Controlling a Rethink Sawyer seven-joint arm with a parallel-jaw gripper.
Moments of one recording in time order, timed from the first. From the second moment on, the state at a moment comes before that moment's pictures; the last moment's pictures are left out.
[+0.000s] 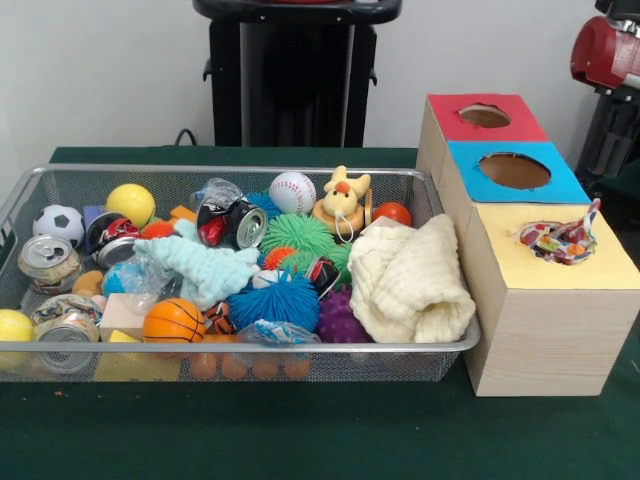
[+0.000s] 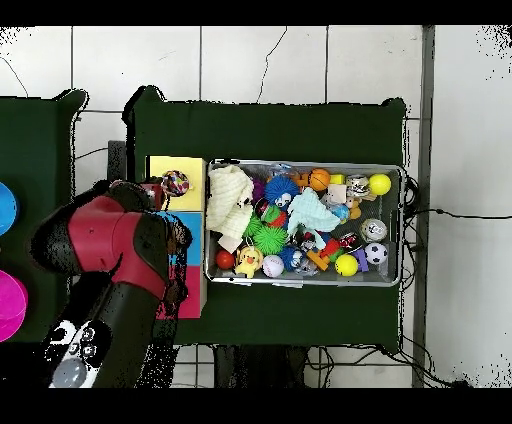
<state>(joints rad) 0.52 -0.46 -0.57 1.38 0.27 0.42 1.84</state>
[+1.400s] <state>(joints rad) 0.53 -0.37 -0.55 1.38 0.32 0.29 1.84</state>
